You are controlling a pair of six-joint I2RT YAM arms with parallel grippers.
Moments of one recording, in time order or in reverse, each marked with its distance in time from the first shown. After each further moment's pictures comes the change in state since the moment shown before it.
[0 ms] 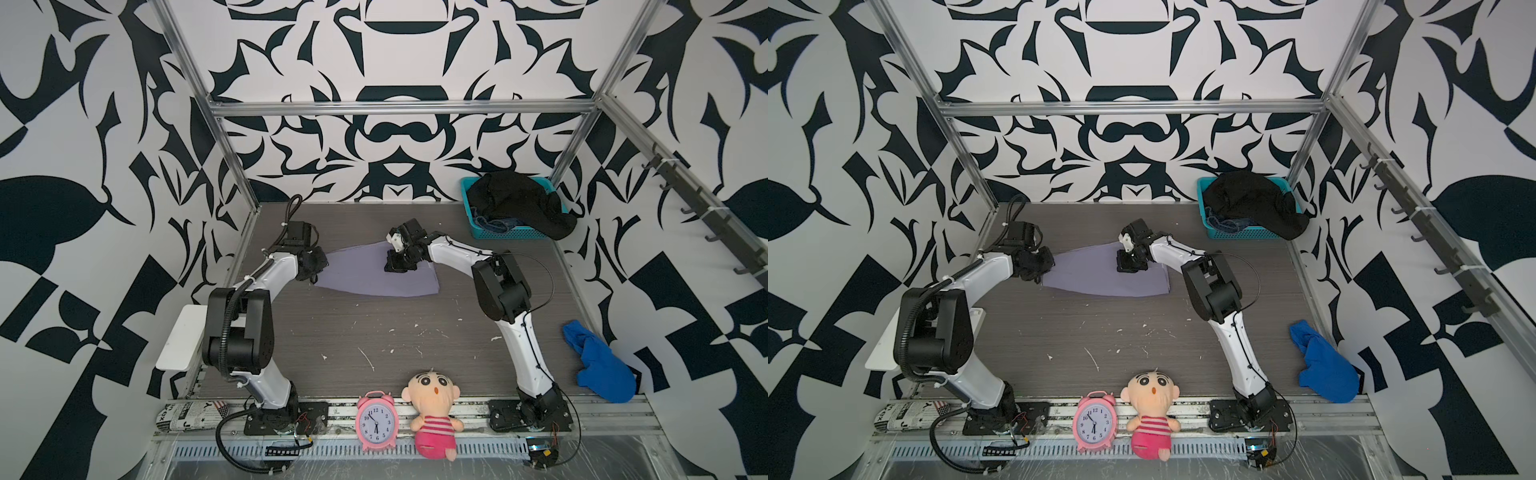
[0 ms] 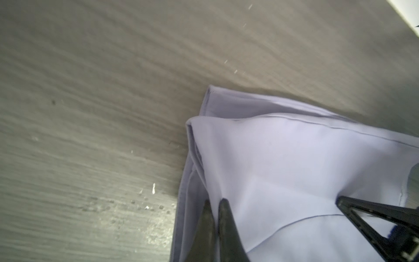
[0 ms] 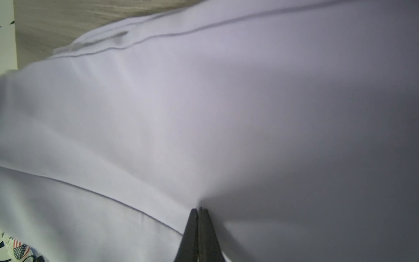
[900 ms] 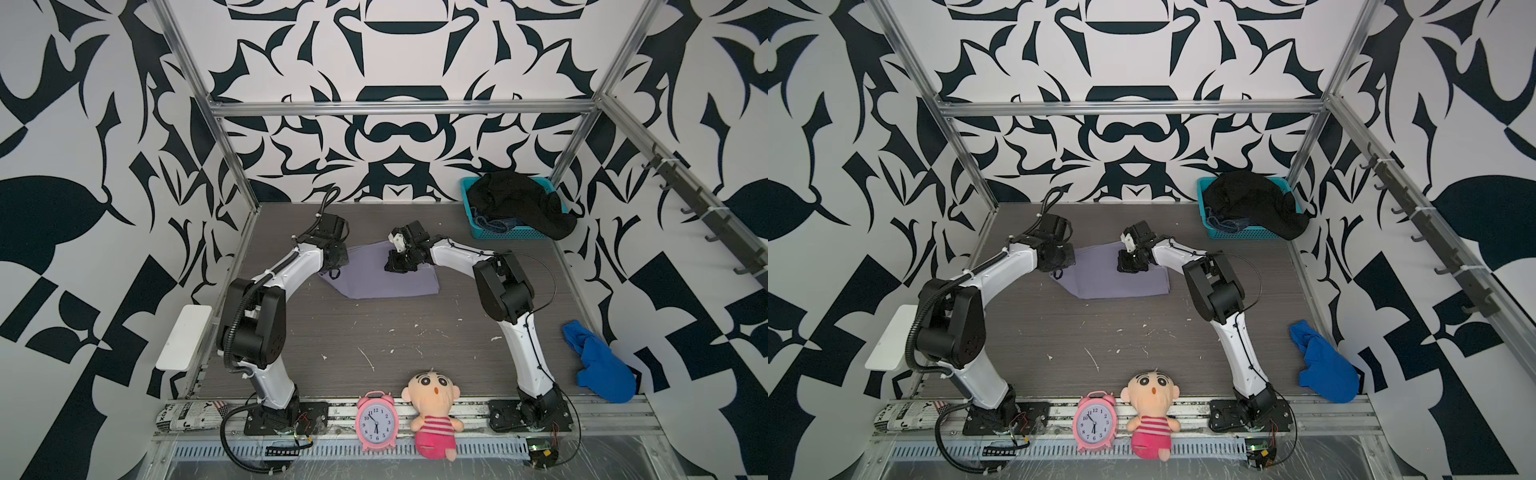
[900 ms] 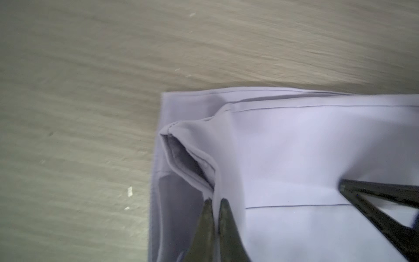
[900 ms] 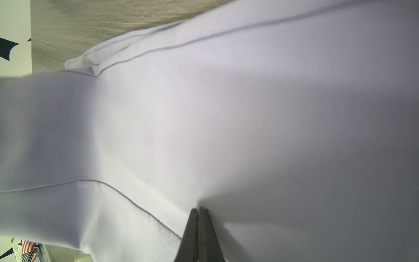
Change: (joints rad) left arm -0.153 0.043 0.077 -0.084 -0.208 0.034; right arm -0.001 -0.024 -0.072 0.101 -0.008 0.041
